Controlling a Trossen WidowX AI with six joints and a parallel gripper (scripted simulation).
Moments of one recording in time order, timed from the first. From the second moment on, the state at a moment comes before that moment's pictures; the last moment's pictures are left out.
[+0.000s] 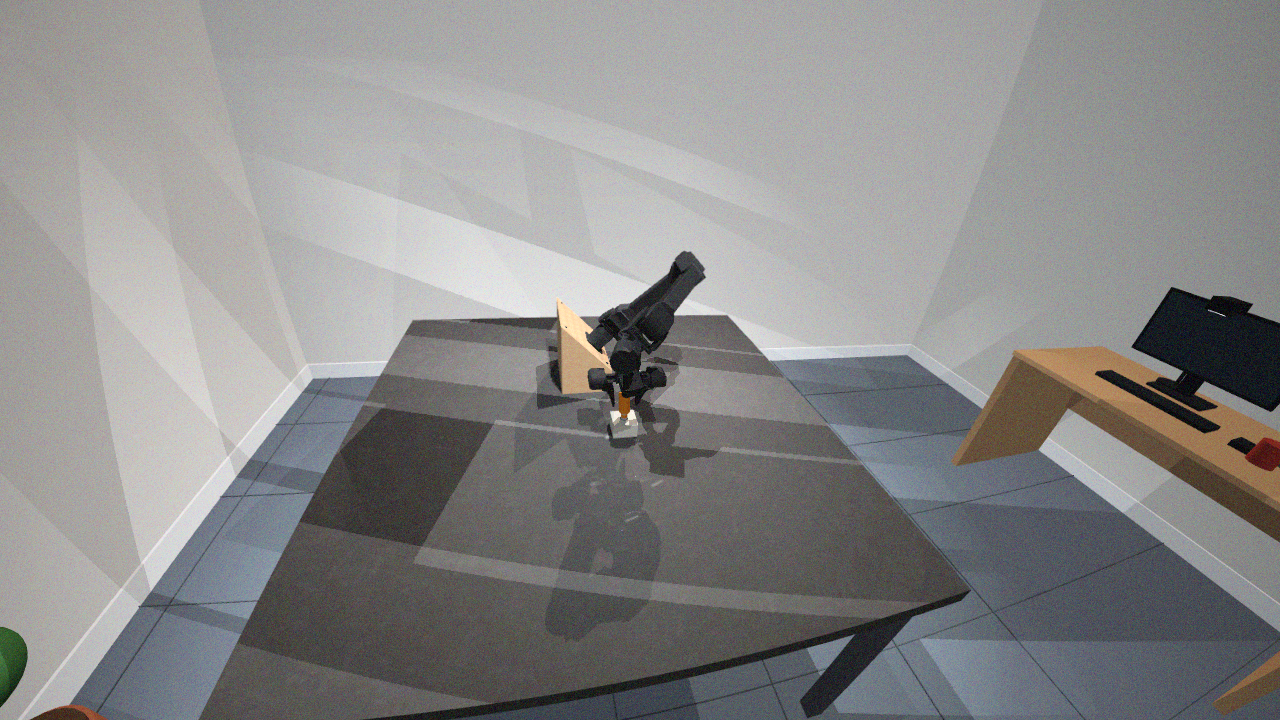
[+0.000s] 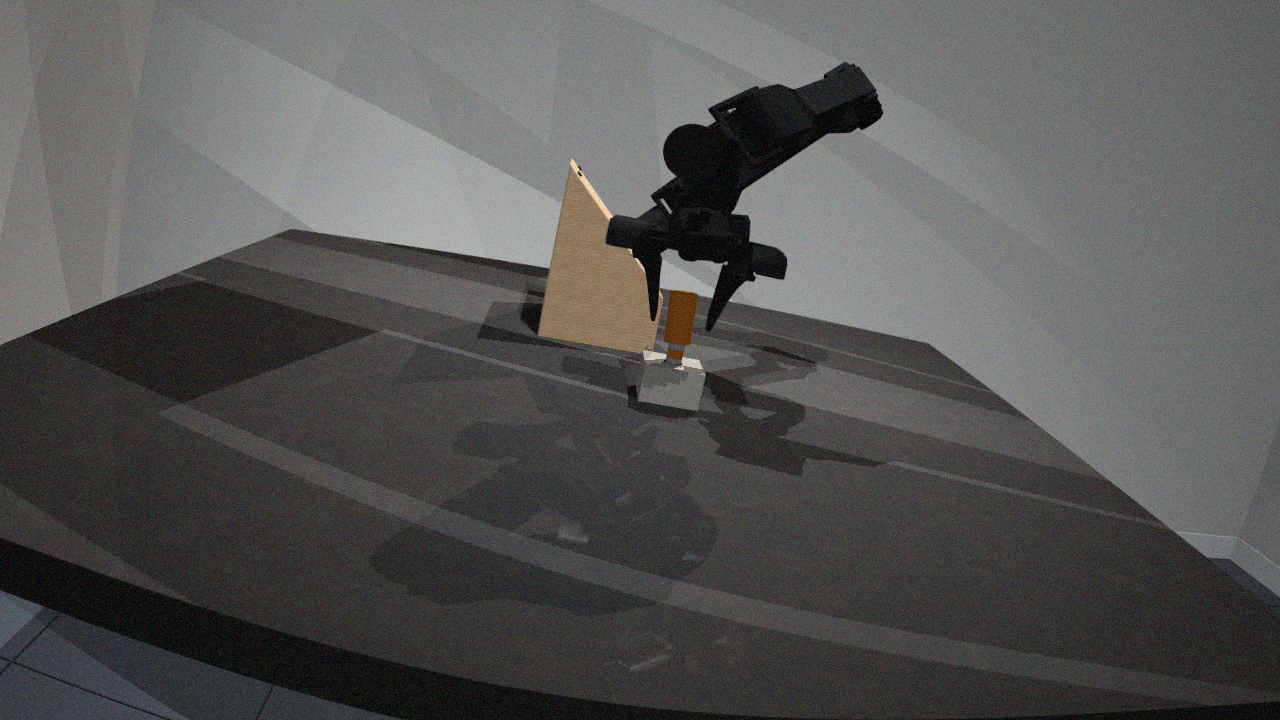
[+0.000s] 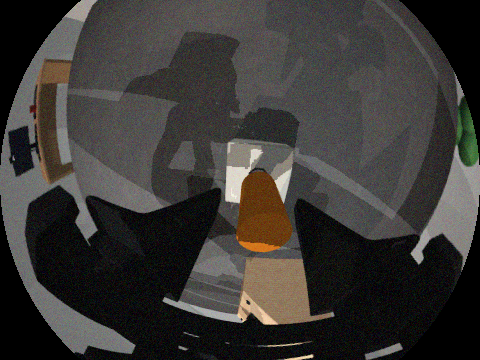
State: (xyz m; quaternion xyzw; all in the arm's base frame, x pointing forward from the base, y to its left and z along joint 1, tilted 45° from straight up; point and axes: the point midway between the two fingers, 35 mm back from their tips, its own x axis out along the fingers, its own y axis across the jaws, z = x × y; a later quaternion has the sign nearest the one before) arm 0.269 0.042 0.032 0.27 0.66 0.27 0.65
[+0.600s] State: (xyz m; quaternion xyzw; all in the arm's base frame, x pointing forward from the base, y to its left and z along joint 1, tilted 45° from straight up) arm 0.271 -0.006 0.079 0.27 0.66 0.27 0.65
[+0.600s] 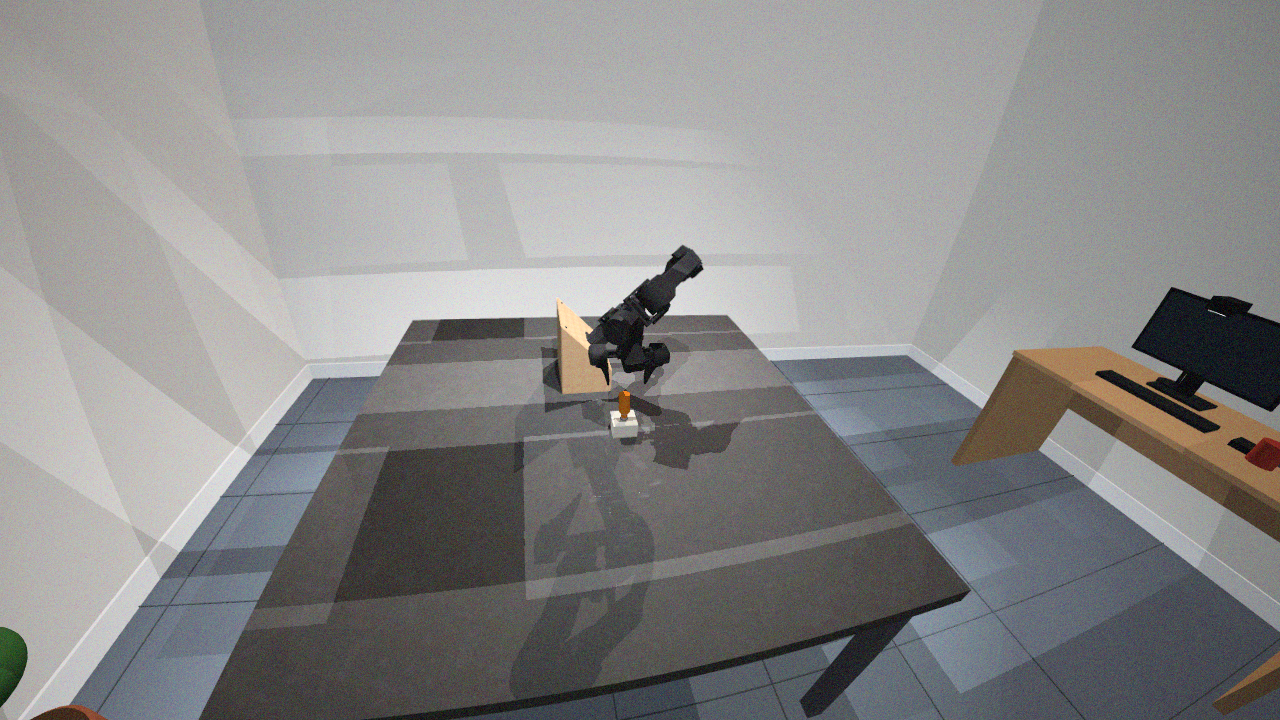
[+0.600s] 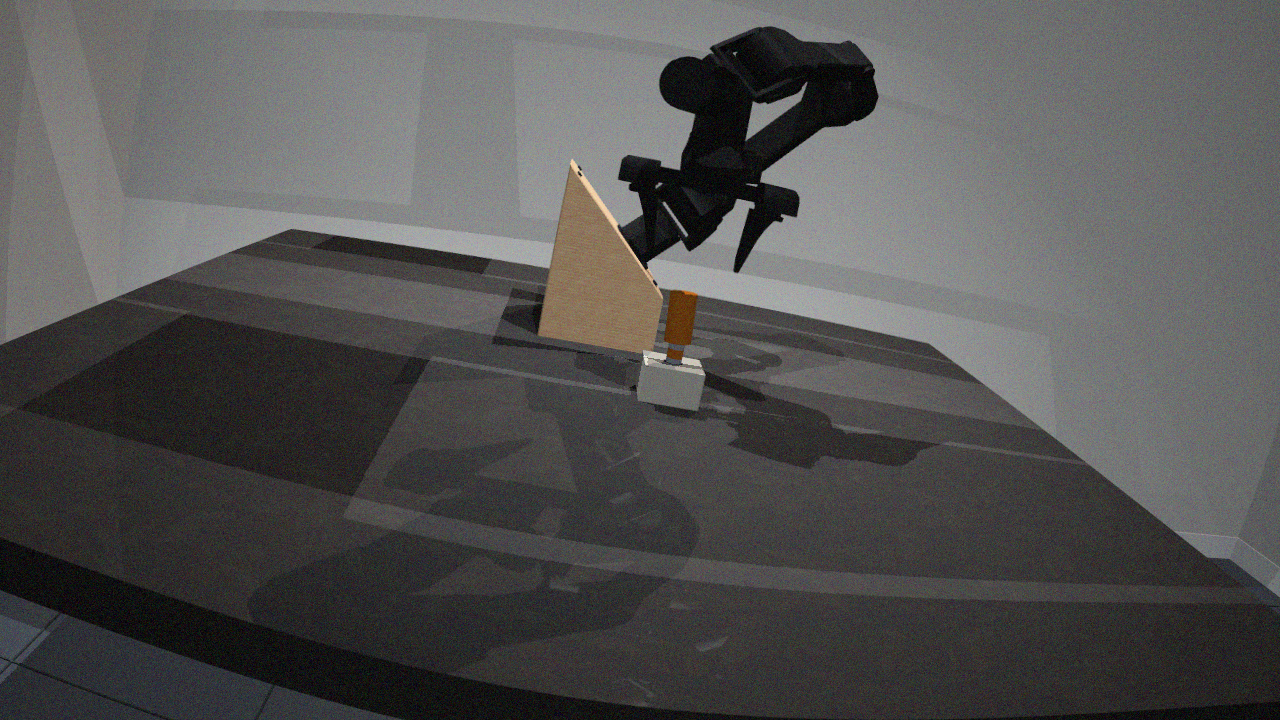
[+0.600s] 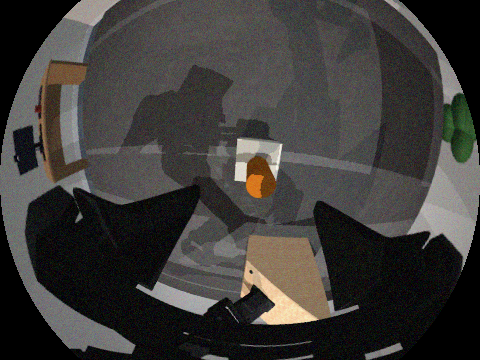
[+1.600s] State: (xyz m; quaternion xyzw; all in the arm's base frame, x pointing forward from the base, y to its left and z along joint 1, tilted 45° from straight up) arm 0.268 -0.007 0.076 0.27 0.66 0.27 0.65
